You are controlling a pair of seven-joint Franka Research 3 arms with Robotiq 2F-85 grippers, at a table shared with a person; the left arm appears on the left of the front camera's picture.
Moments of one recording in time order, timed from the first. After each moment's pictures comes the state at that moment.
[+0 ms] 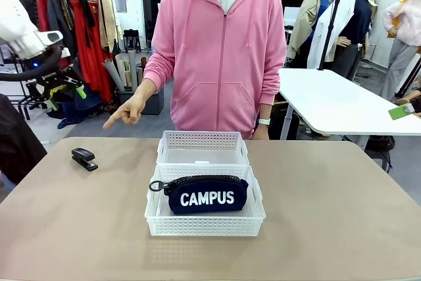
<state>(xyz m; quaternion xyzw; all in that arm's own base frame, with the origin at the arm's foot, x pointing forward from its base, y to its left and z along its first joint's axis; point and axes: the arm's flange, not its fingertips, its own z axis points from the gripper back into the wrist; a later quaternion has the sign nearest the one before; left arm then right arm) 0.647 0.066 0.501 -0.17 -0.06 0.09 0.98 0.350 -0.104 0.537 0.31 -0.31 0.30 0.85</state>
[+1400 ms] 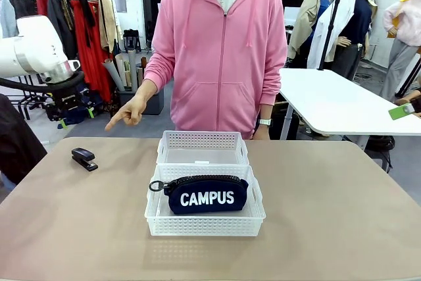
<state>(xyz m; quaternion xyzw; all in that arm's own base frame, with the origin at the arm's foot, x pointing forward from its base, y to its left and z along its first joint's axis) 0.695 0.045 0.422 -0.08 -0.05 0.31 0.95 0.350 -0.104 0.537 0.31 -0.31 0.30 0.85</state>
